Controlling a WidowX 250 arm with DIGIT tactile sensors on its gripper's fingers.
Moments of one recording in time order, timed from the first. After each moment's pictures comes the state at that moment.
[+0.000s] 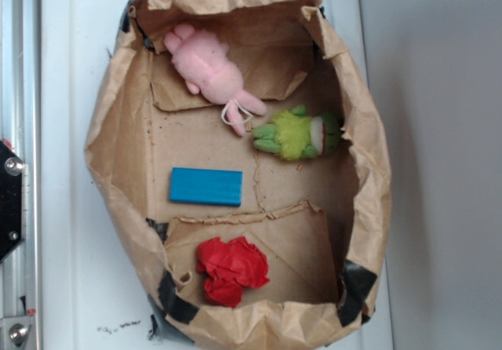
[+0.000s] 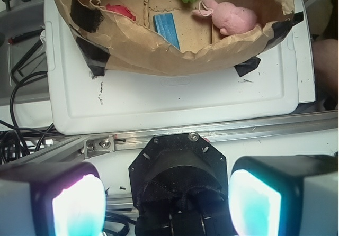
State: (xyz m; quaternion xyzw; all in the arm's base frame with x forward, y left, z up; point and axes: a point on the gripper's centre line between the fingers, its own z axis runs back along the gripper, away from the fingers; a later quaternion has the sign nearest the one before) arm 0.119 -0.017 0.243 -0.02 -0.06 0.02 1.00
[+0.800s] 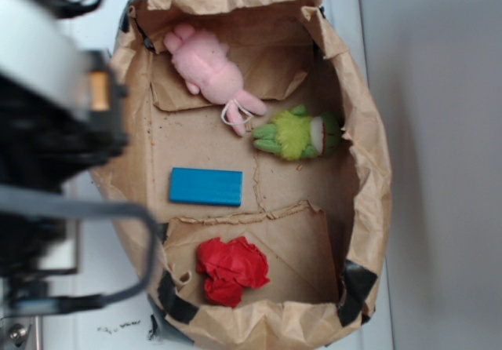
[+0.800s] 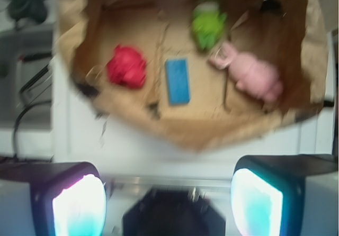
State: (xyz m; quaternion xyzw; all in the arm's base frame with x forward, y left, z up) arm 0.206 0.012 0.219 -0.02 -0.09 -0.01 1.00
